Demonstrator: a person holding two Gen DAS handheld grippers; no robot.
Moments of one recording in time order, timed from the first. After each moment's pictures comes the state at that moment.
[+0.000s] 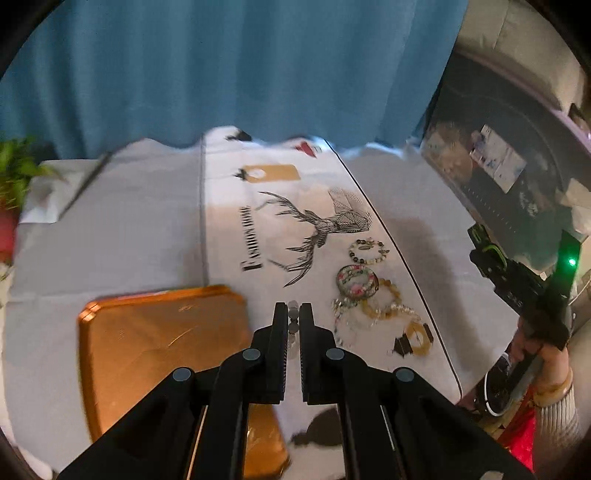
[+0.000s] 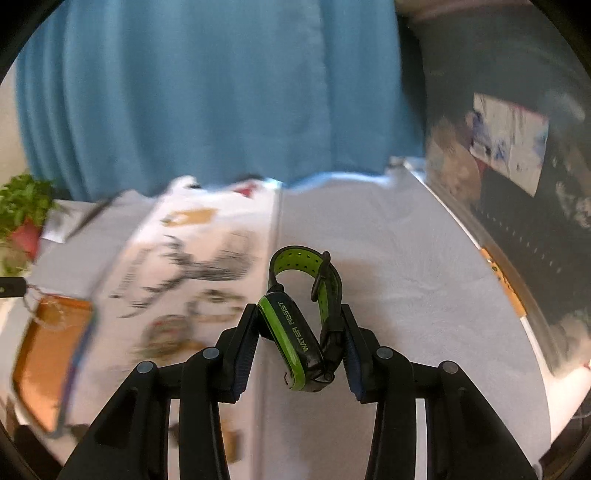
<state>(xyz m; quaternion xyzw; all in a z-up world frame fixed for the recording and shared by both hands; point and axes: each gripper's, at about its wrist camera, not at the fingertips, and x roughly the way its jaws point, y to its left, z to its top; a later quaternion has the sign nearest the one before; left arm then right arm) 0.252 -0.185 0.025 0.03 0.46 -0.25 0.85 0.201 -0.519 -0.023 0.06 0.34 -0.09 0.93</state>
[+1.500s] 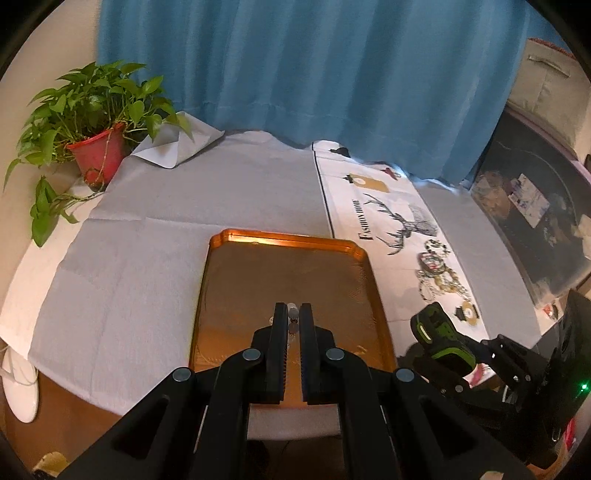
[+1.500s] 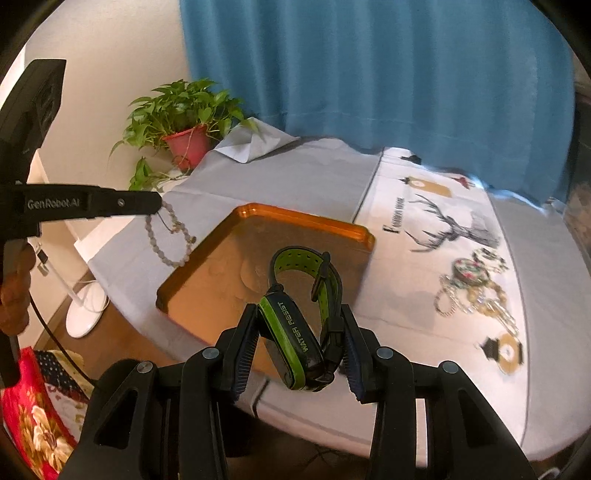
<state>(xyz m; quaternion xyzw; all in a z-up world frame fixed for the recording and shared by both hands) 0.194 -0.010 0.003 -0.02 0.42 -0.16 0.89 0.130 -0.195 -0.027 -0.01 0.37 0.12 0.92</state>
